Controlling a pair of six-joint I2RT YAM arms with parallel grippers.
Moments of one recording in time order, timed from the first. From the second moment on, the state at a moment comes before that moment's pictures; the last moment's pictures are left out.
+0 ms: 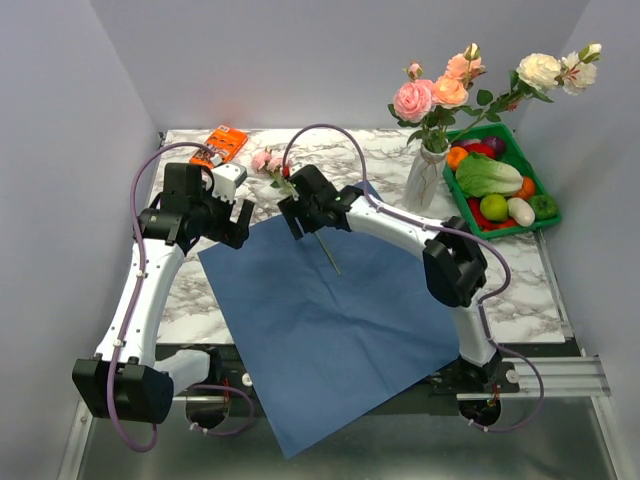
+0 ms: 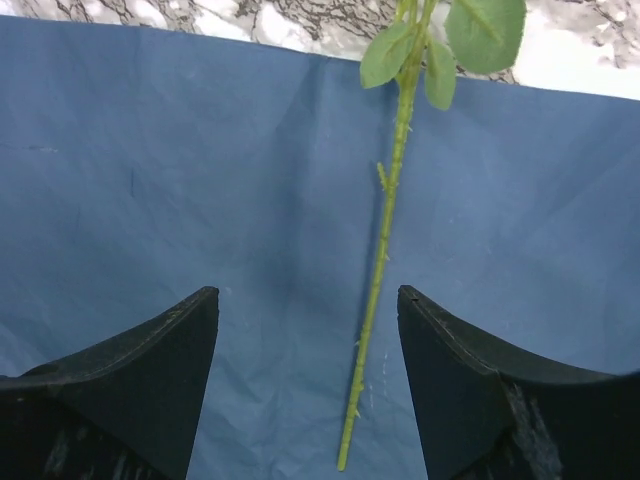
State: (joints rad) left arm -0.10 1.14 1.19 -0.86 0.27 0.26; right arm 0.84 2.08 1.72 -0.47 0.12 0.17
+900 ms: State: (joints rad) left arm -0.10 1.13 1.19 -0.86 0.27 0.29; right arm 0.74 2.33 1.96 -0.65 0.04 0.21
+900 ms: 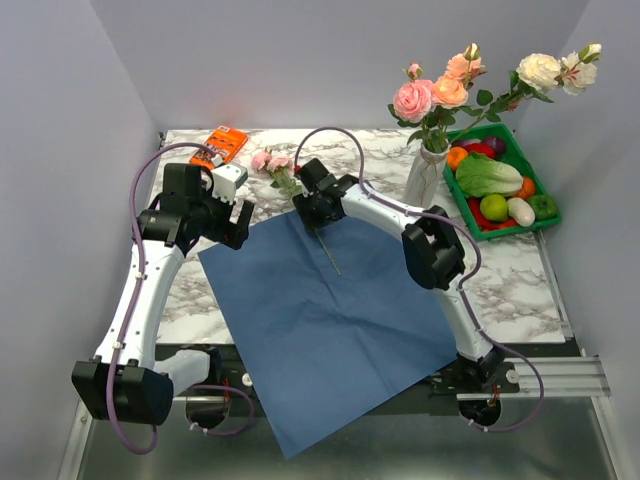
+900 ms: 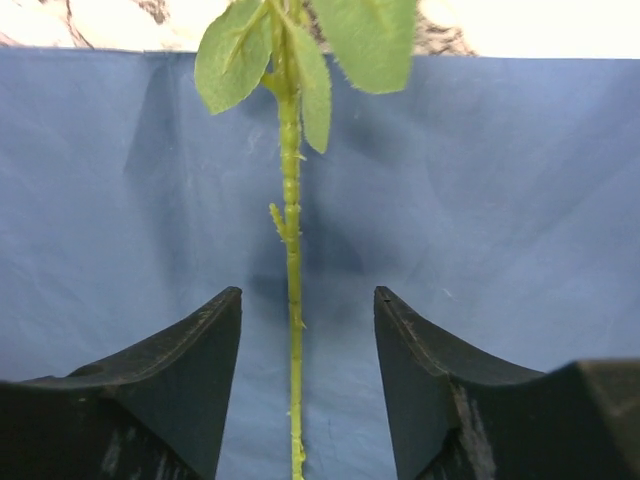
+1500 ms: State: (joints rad) left arm -0.10 1.15 1.18 -0.86 0.27 0.29; right arm 0.75 2.38 2.01 -0.67 0.04 0.22
